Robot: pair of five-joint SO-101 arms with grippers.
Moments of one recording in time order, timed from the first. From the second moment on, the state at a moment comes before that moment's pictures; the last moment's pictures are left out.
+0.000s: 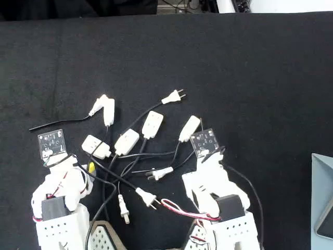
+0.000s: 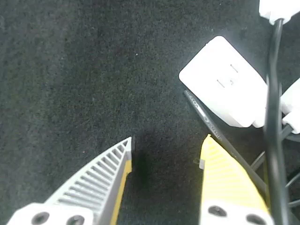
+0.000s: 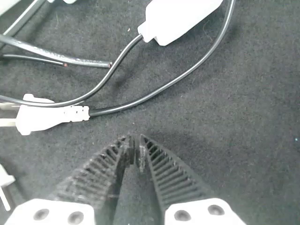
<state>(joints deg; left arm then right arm) -18.6 -104.0 96.3 72.8 1.5 -14.5 -103.3 96.9 74.5 2.3</state>
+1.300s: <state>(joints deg) -18.6 -104.0 96.3 72.8 1.5 -14.5 -103.3 96.9 74.5 2.3</state>
